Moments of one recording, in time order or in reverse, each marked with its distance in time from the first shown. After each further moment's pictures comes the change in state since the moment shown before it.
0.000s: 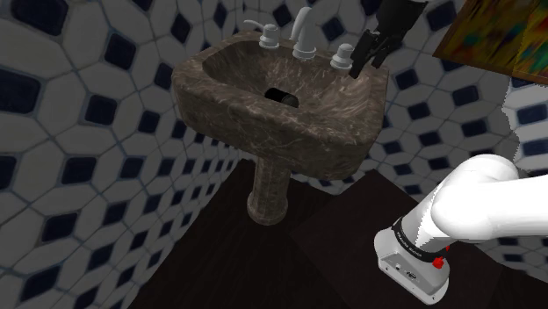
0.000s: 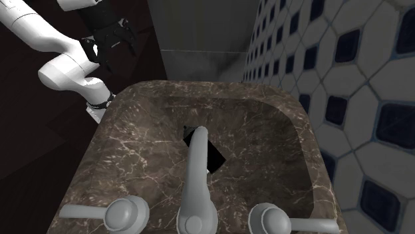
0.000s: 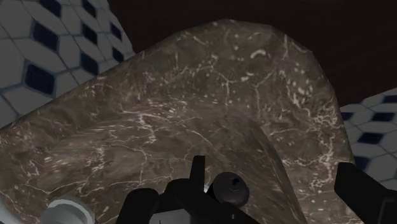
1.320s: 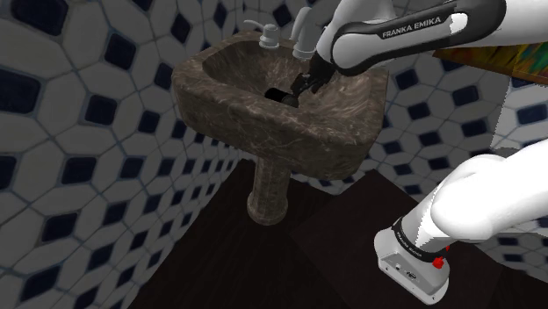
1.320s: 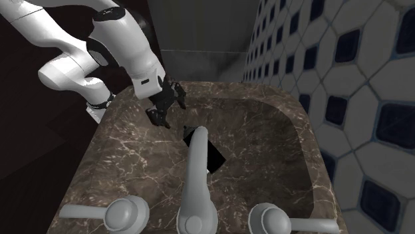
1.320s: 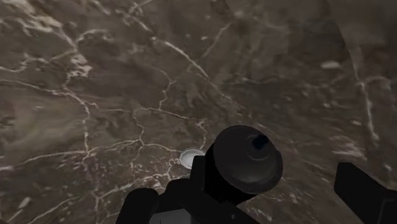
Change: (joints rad) arm -0.005 0.458 -0.040 -0.148 0.039 0.781 -0.034
